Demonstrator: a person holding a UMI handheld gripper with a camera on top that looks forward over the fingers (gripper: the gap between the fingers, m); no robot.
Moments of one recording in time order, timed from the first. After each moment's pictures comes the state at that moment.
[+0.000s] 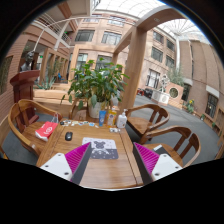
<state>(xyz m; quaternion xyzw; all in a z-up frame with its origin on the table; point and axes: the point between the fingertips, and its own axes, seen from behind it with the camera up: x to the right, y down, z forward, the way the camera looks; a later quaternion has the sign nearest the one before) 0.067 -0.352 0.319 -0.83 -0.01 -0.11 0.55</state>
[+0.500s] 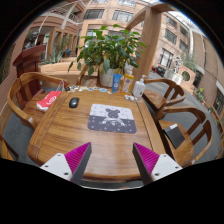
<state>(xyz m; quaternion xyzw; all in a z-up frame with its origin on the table) 0.040 -0.316 0.134 -0.90 -0.05 -0.08 0.42</state>
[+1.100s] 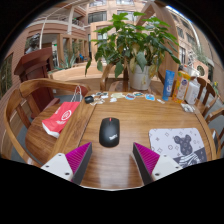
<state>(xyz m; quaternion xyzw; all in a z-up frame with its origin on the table) -0.174 -0.041 0.004 -0.90 -0.07 0.04 0.43</state>
